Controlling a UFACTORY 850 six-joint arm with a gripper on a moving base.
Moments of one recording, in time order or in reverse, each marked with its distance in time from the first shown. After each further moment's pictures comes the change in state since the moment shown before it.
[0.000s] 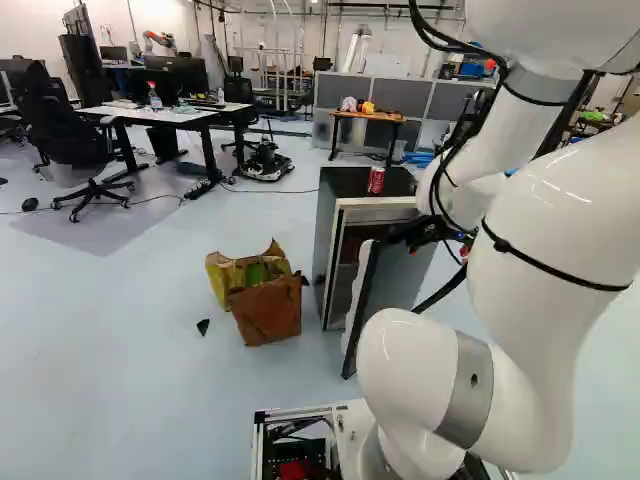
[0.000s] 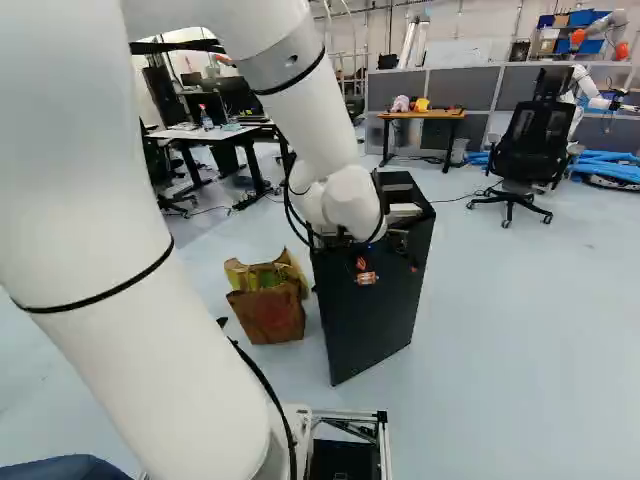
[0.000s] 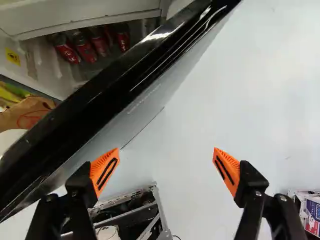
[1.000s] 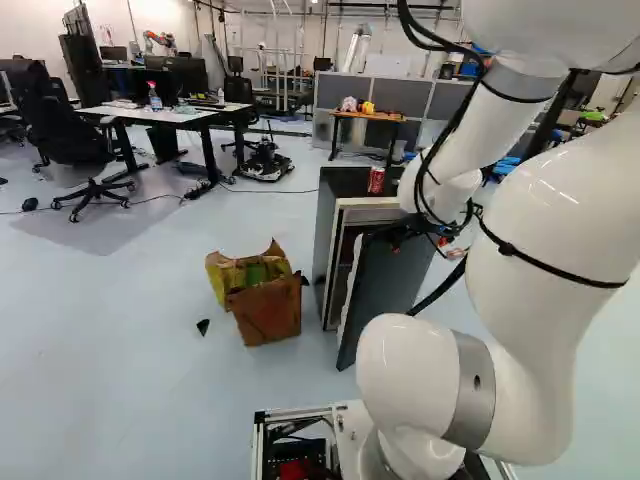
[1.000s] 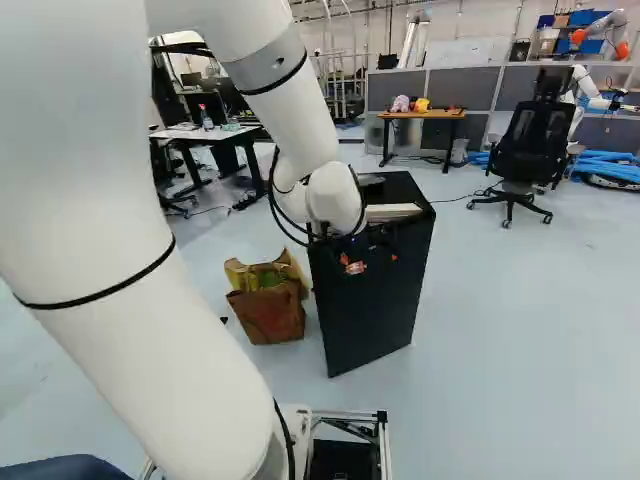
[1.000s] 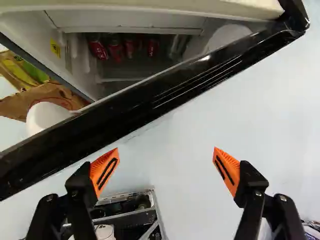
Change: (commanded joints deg) arm 6.8 -0.9 -0.9 -2.8 0.0 0.0
